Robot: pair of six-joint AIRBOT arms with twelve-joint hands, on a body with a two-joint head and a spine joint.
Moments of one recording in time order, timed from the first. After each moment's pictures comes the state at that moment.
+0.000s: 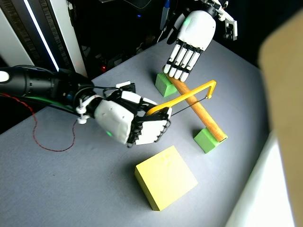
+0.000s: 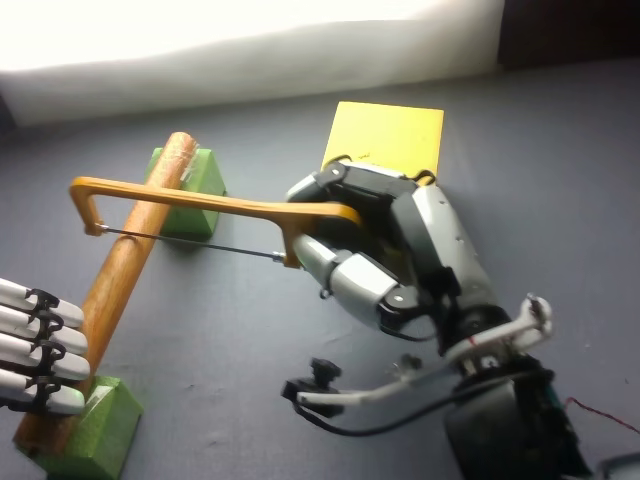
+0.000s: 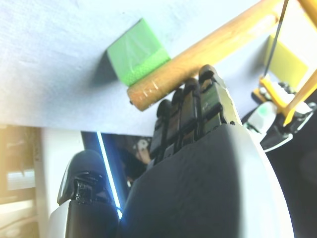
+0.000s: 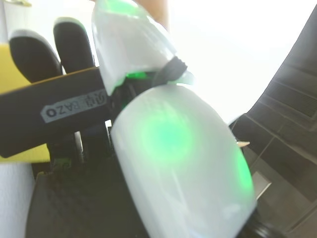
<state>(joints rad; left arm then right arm) 0.47 -0.57 1.16 1.85 -0.96 -0.27 -0.64 -1.59 1.05 0.83 1.40 -0.59</state>
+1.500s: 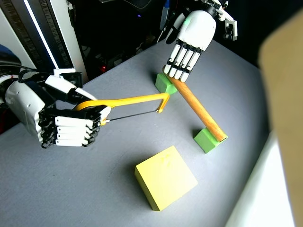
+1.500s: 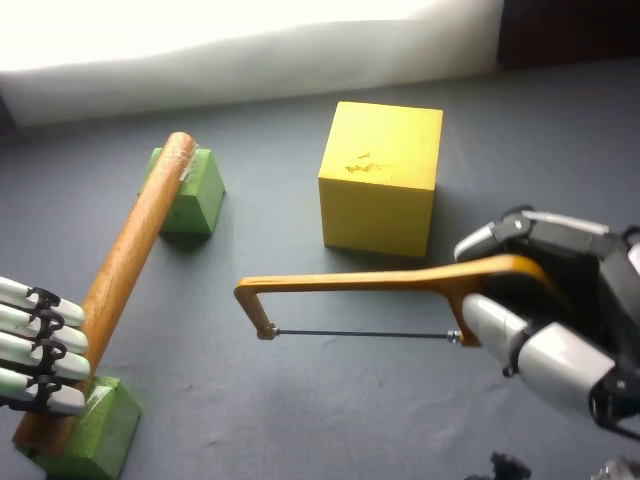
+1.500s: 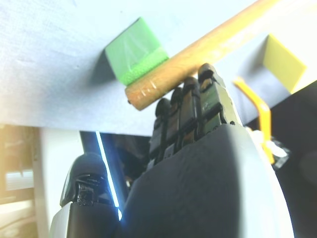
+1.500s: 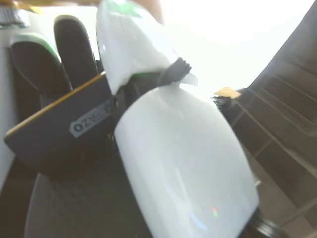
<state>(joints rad) 0.47 -0.57 1.16 1.84 -0.96 -0.27 -0.87 -1.23 0.58 0.87 1.60 -0.58</state>
